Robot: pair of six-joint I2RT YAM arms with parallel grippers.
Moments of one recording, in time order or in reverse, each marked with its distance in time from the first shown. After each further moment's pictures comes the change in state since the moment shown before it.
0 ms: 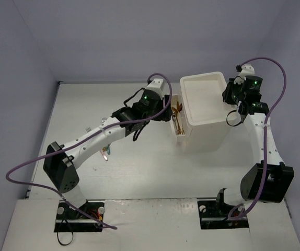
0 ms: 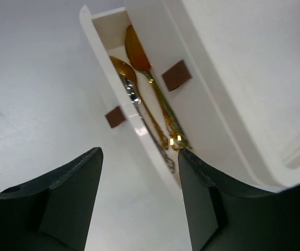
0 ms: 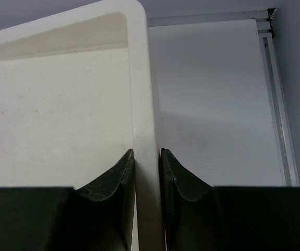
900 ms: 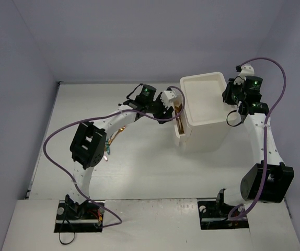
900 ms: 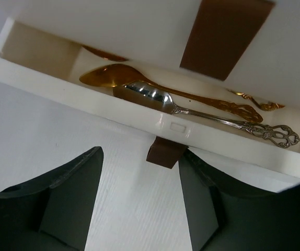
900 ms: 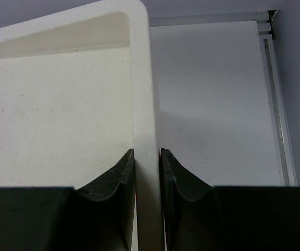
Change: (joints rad) left arm 0.233 0.382 0.096 0.174 0.742 0.844; right arm -0.001 0.002 0.001 0.000 -0.009 -0.013
